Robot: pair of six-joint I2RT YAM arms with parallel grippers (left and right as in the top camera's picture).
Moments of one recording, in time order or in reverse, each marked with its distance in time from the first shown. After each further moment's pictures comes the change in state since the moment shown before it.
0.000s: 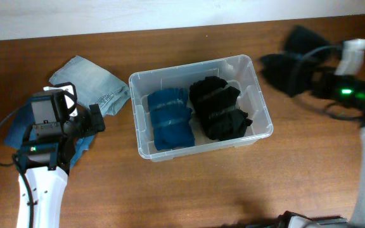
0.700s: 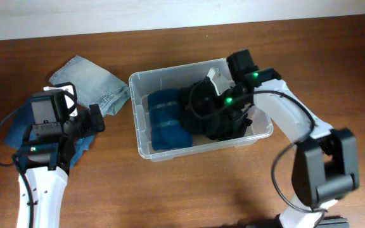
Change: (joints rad) left arm 0.000 0.000 0.000 0.000 0.000 0.000; right arm 0.624 0.504 -0.001 0.002 0.270 -0.055
